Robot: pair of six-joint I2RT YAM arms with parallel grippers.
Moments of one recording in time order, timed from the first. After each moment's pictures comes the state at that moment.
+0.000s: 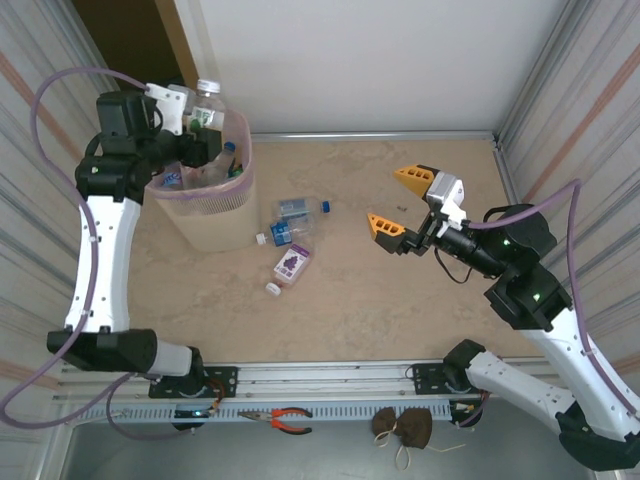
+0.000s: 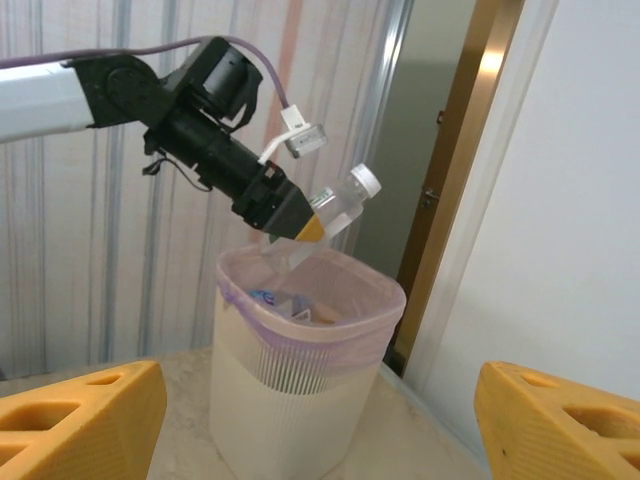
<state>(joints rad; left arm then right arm) -0.02 1.42 1.80 -0.89 0.34 0.08 0.67 0.77 1.15 -0.20 -0.32 -0.14</state>
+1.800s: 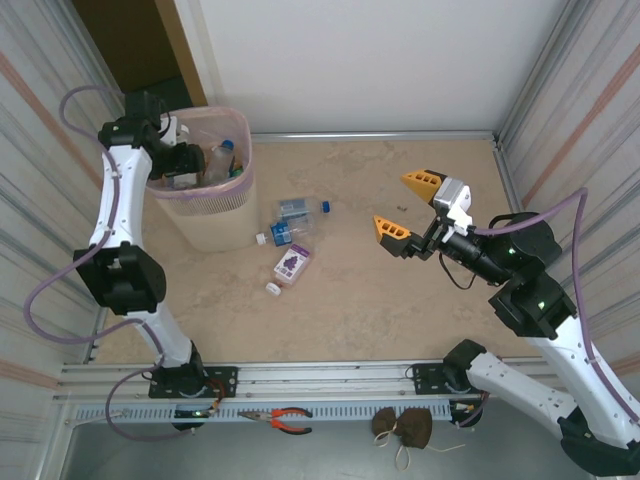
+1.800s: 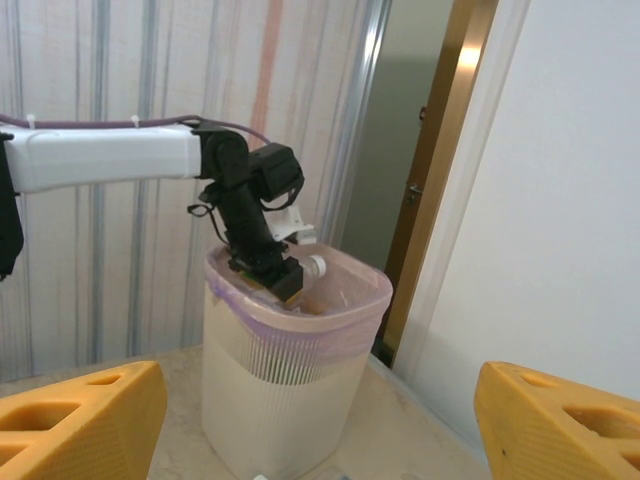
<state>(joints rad) 0.08 1.79 1.95 -1.19 0.11 -0.08 0.67 0.72 1.11 -0.22 -0.28 -0.13</state>
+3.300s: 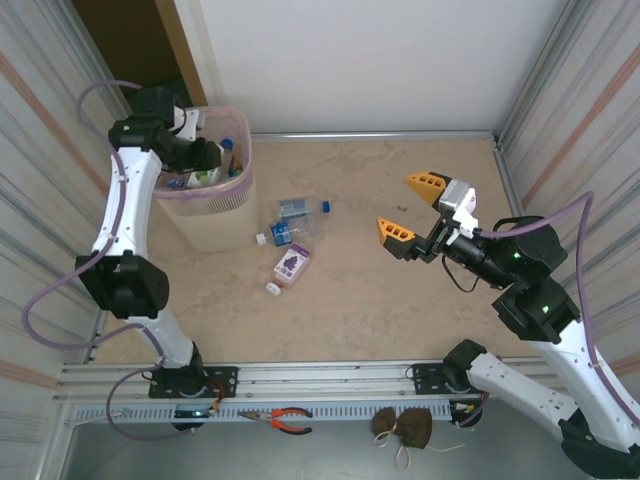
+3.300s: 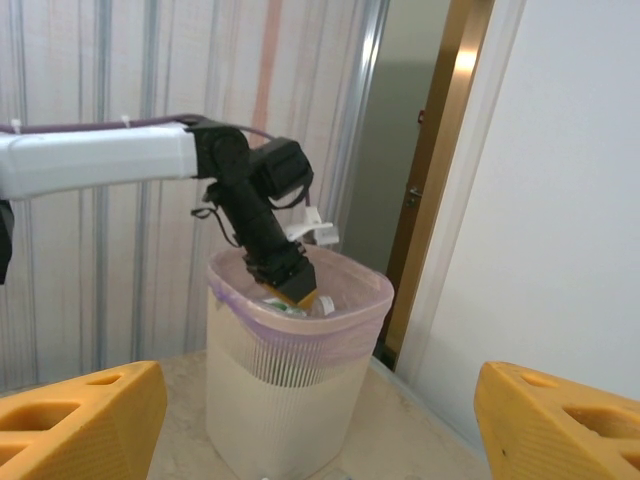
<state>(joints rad) -0.01 1.76 1.95 -1.16 0.29 -0.06 0.67 0.70 1.11 -0.22 -0.28 -0.11</state>
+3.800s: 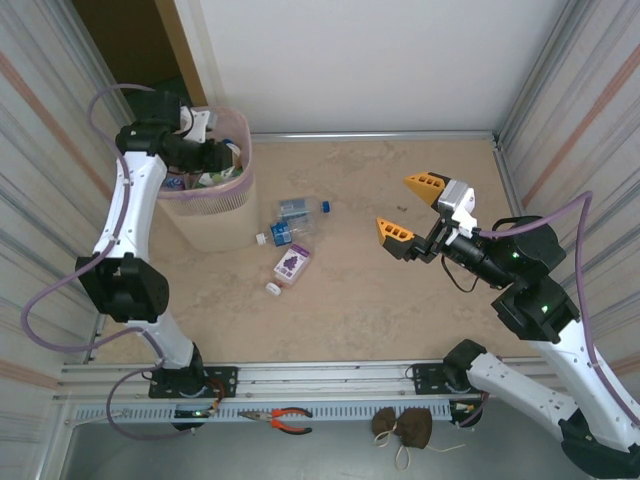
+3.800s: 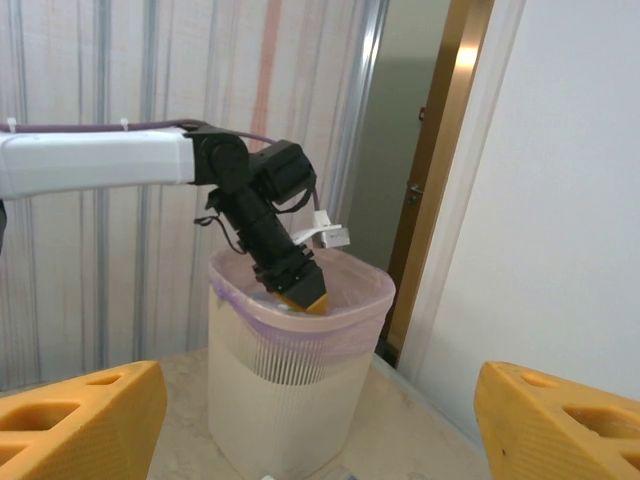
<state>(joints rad) -0.04 1.73 1.89 -1.10 0.43 -0.05 0.67 0.70 1.11 -0.22 -0.28 -0.11</state>
